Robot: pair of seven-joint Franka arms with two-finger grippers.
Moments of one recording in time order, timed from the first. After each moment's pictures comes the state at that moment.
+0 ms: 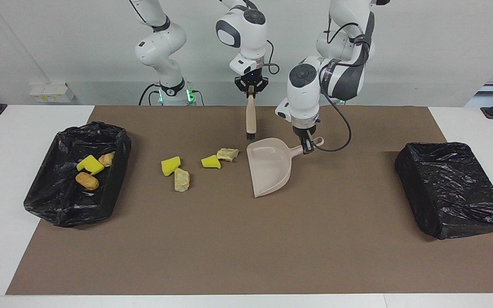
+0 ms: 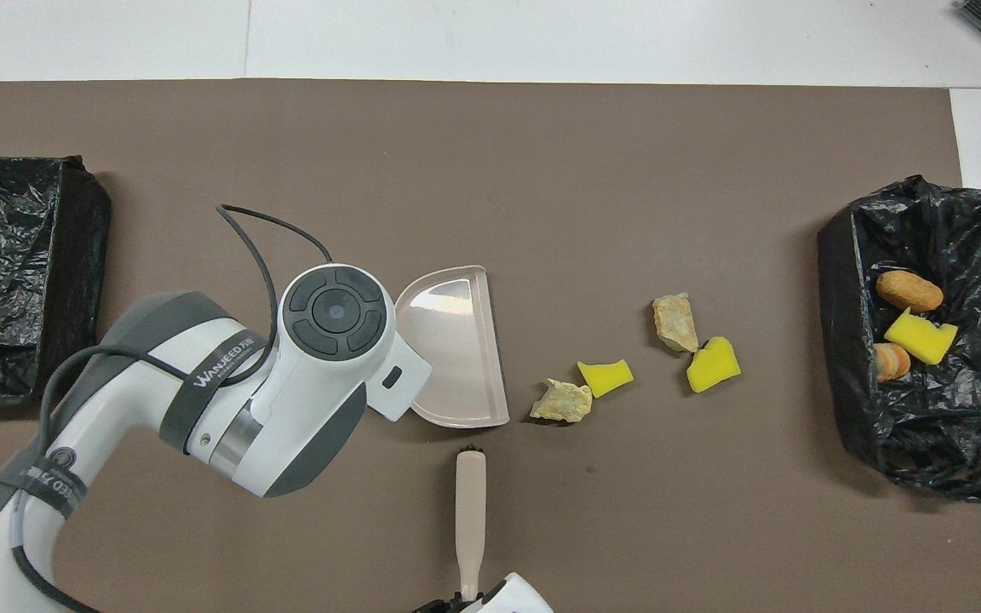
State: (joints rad) left arm -0.50 0.11 -0.08 -1.97 0.18 1.93 0.85; right arm 0.89 -0.29 0.07 -2.37 0.07 2.03 0.93
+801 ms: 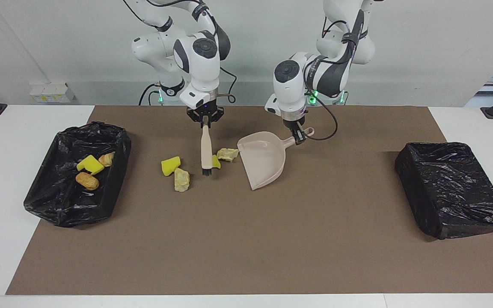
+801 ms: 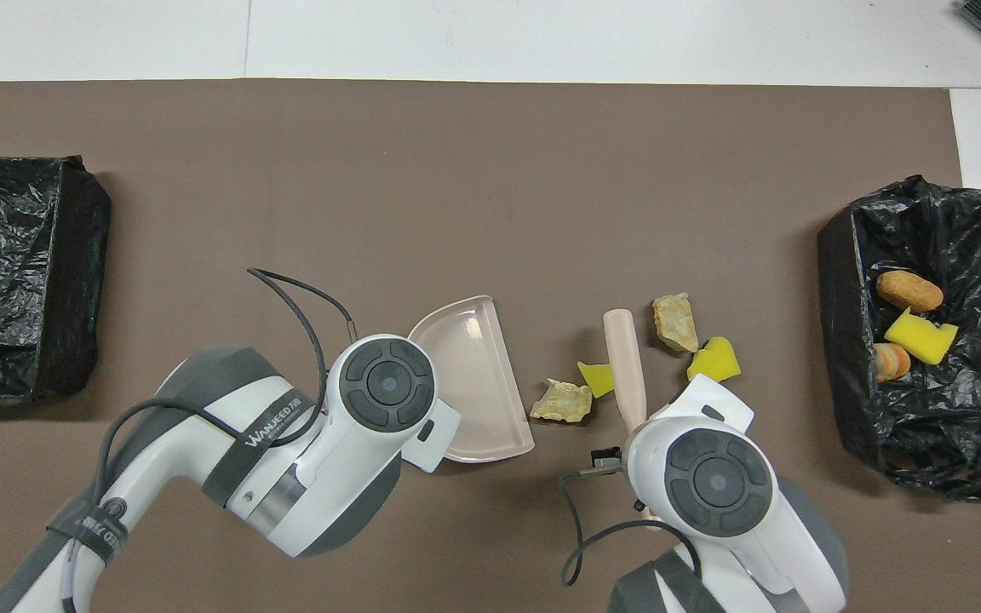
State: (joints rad) left arm -0.58 0.03 -0.11 -2.11 0.18 1.92 0.62; right arm 0.44 -0.22 0.06 -2.38 -0.11 2.09 0.48
